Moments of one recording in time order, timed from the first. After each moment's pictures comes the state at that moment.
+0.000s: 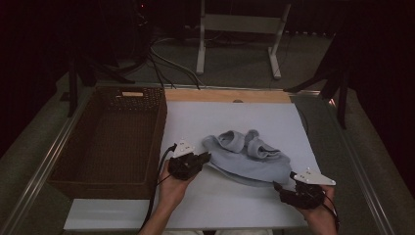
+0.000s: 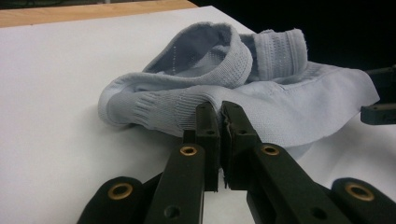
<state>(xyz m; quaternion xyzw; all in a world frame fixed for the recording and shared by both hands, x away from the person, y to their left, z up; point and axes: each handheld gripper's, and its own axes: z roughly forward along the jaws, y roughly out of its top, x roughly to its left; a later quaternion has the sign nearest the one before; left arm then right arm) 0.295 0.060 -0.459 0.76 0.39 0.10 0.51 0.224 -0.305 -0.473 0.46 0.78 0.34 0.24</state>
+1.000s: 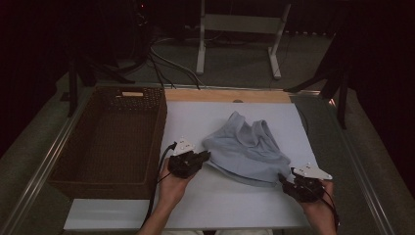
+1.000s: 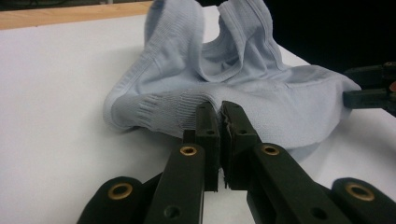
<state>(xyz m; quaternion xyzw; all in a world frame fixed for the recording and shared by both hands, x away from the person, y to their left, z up) 0.300 0.061 -0.459 0.76 0.39 0.10 0.50 0.242 -0.309 -0.478 0.50 0.76 0.31 0.27</state>
